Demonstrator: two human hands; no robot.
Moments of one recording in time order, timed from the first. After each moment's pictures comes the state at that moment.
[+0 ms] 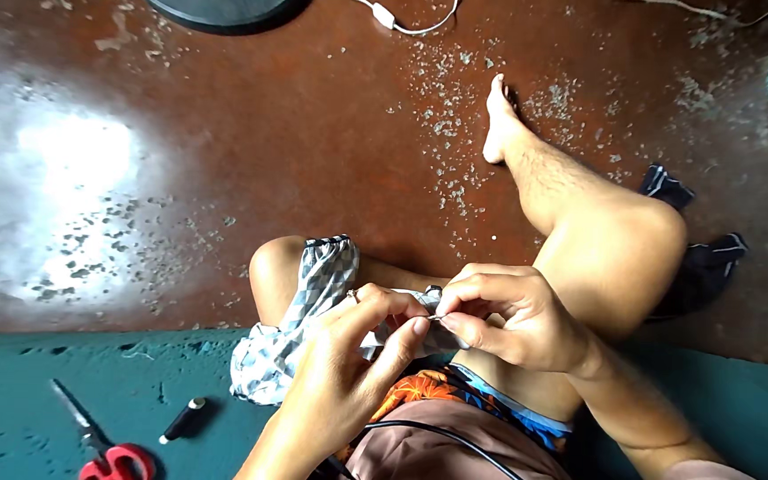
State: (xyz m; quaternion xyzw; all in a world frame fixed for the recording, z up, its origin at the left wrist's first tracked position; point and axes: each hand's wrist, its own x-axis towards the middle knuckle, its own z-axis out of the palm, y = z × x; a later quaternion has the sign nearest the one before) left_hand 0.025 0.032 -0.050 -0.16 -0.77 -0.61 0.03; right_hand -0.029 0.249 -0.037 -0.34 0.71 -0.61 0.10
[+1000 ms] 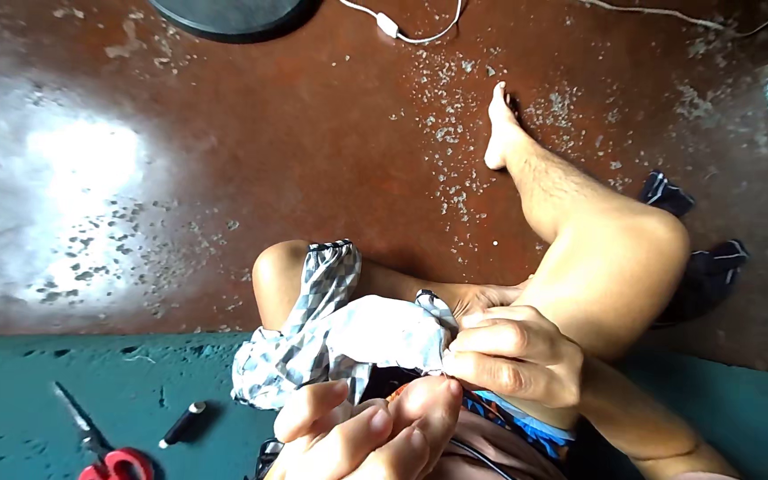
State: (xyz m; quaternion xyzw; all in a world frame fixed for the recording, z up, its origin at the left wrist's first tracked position) left_hand 0.053 0.052 -0.051 -0.23 -0.77 -0.40 0.43; right_hand -0.020 0.250 -0.049 -0.55 0.71 -0.41 -0.19
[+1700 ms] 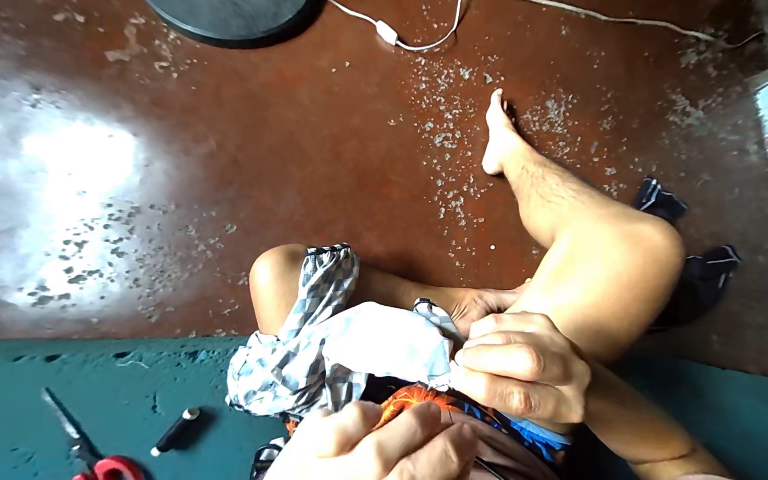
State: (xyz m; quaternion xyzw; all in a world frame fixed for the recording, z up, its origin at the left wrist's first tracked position) left_hand 0.064 0.030 -0.042 -0.40 -0.81 -0.34 0.28; right_hand -0.021 0.257 -0.046 -0.58 0.69 -0.38 -0.21
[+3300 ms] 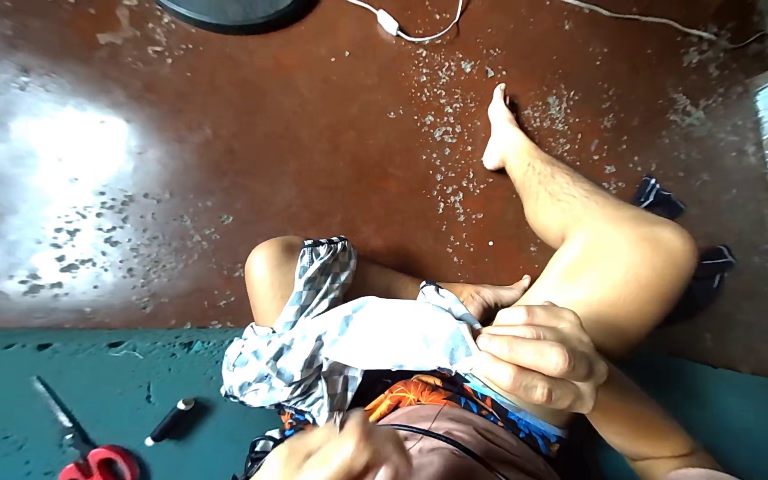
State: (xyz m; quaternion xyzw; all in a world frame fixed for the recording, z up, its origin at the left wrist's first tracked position) left_hand 0.088 0.002 -0.016 -0.24 -0.73 -0.63 -0.11; right_hand -0.022 0.278 -0.048 -0.58 0.70 -0.31 -0.26
